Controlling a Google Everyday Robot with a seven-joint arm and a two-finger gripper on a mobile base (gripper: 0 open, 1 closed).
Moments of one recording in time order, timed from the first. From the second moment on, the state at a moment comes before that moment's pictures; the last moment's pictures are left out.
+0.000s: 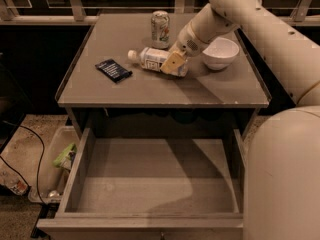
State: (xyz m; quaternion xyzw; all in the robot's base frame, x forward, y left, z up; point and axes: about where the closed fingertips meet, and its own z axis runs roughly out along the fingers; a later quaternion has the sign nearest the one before) arm 0.726 -0.052 0.852 -0.55 0.76 0.16 0.29
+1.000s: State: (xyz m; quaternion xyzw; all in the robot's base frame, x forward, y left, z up) arm 0.627 -0.087 0.886 -0.59 0.72 0.15 0.33
